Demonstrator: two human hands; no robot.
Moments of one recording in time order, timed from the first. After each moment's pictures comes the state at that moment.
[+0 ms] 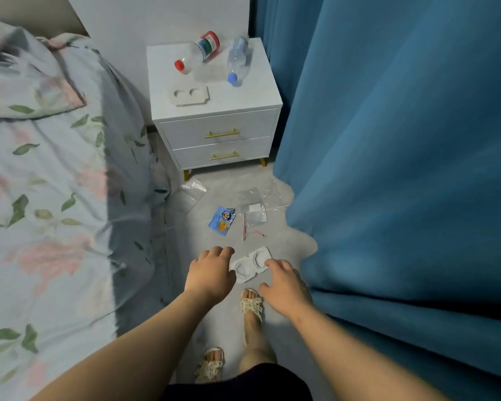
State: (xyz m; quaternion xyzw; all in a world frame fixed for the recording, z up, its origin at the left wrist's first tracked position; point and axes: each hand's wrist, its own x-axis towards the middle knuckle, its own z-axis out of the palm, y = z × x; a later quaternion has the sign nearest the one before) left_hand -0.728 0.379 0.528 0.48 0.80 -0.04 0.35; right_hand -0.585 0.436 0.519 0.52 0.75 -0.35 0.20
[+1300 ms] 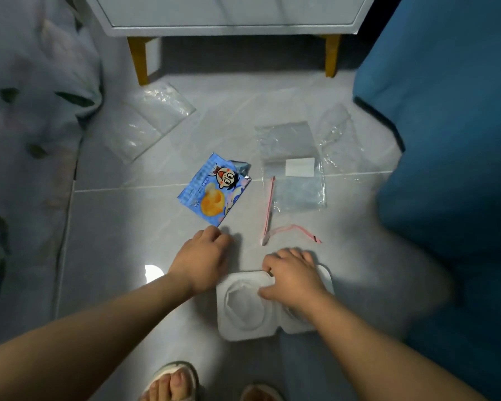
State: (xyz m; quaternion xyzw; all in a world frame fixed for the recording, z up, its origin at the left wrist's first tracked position) left_hand -0.823 0.493 -0.088 0.52 0.78 -0.04 0.33; right_hand -0.663 0.587 -0.089 0.32 0.87 -0.25 0.27
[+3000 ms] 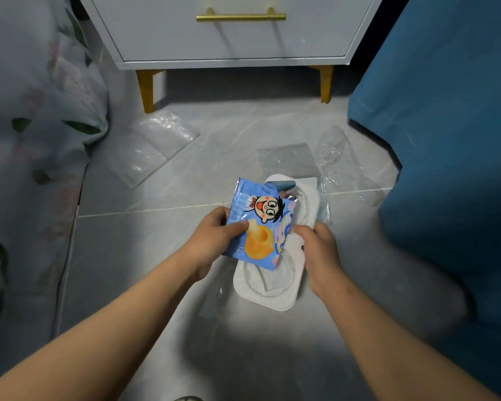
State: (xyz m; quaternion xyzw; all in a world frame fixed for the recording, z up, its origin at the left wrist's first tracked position) left_hand -0.846 0.542 -0.053 0.10 0.70 0.46 0.54; right_hand -0.705 0.621 -0.063 0.63 0.38 -0.64 -0.21
